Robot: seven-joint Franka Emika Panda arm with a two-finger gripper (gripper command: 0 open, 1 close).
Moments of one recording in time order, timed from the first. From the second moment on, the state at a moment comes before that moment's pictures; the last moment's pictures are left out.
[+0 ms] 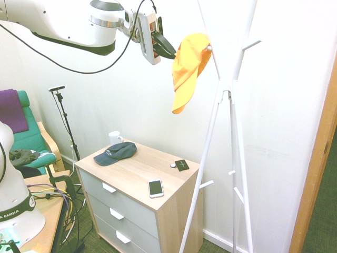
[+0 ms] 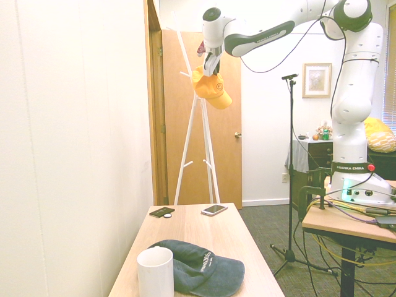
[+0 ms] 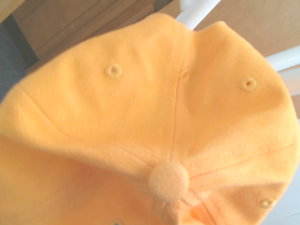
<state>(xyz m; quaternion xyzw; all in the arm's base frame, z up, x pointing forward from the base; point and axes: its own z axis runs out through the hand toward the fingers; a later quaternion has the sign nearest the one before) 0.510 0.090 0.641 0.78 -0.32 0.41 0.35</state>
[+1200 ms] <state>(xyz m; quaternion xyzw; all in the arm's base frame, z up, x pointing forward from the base) 0.485 0.159 0.637 0.94 -0.33 0.12 -0.03</state>
